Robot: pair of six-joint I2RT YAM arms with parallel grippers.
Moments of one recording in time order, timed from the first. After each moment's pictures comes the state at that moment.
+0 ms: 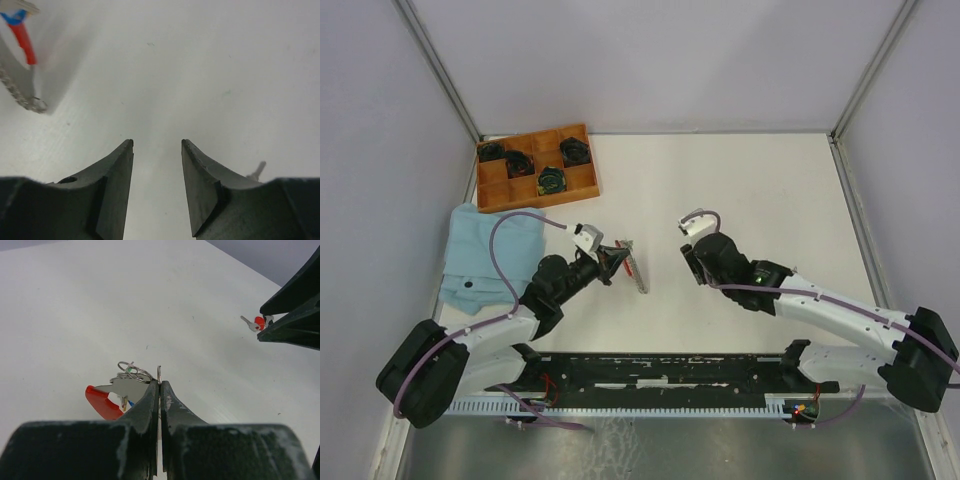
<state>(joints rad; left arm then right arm) -0.62 1.09 0.24 0.82 0.18 -0.17 0.94 1.14 0.77 -0.28 0.44 0.09</state>
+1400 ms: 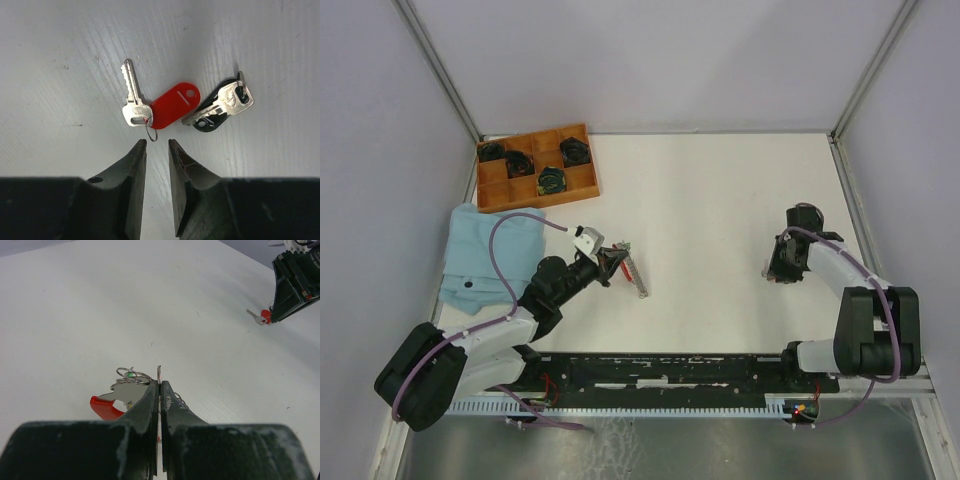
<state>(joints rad) -0.62 1.06 0.22 0.80 0.19 -0.12 -0.02 1.35 0.72 -0.58 0.02 0.33</state>
